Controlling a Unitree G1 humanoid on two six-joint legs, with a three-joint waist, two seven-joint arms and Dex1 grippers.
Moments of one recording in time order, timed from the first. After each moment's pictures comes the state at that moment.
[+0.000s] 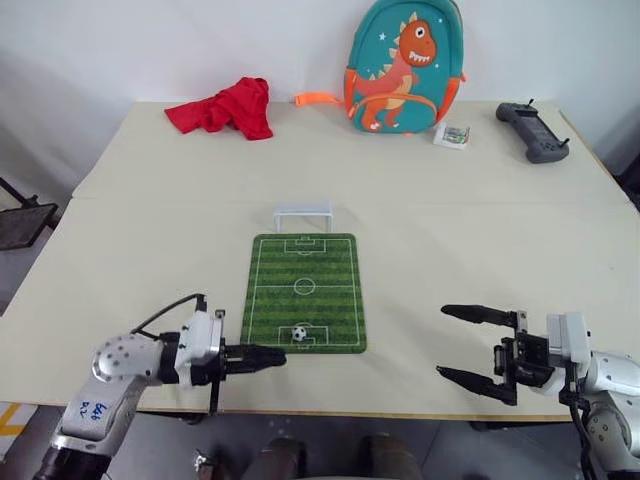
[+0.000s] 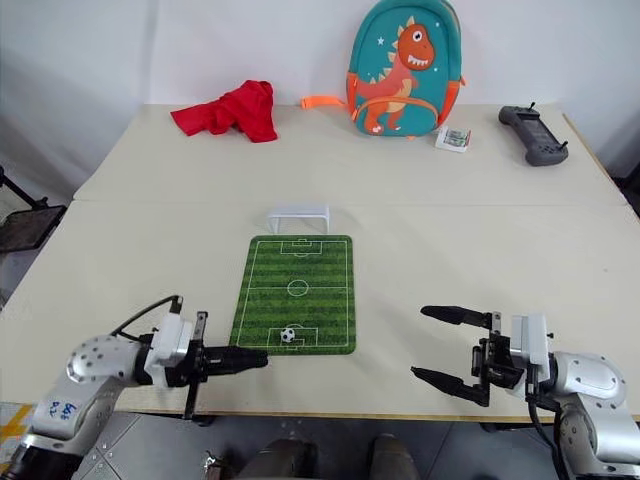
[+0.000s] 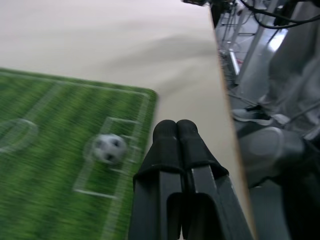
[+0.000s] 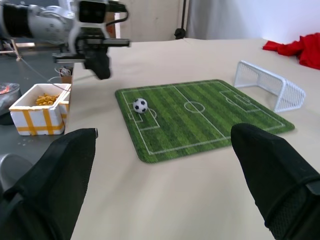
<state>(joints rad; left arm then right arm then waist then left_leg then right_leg) 0.01 0.67 -0.01 -0.22 -0.48 0.05 -1.19 0.09 -0.66 -0.25 -0.11 0.66 -0.11 1.40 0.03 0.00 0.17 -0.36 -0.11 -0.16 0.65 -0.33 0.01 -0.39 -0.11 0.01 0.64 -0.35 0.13</state>
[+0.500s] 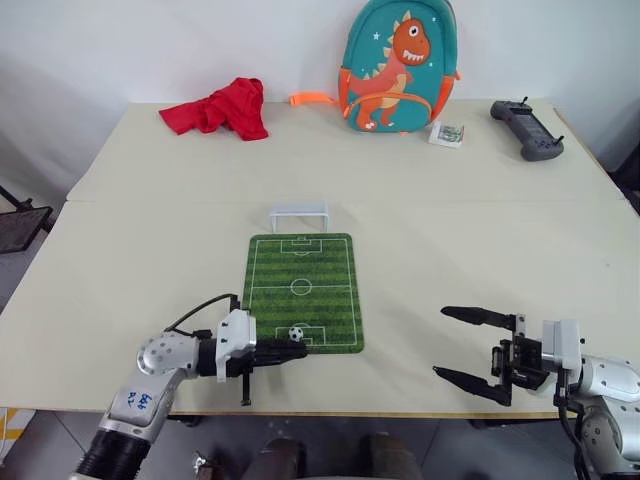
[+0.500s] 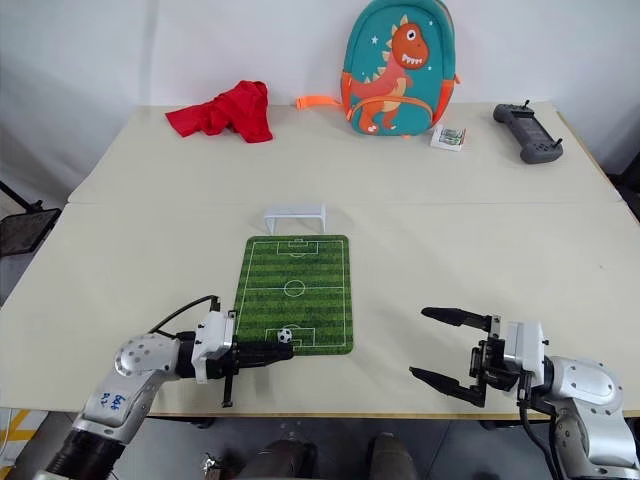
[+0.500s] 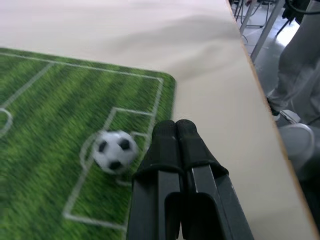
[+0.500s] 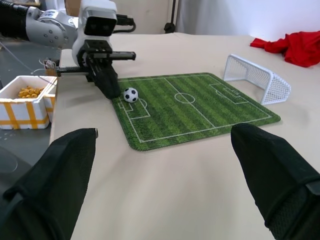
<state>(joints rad) -0.12 0.55 -0.12 -0.05 -0.34 -0.01 -1.12 0.10 -0.63 -0.24 -0.11 0.62 -0.17 1.37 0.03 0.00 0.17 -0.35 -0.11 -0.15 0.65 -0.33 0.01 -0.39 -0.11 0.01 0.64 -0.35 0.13</state>
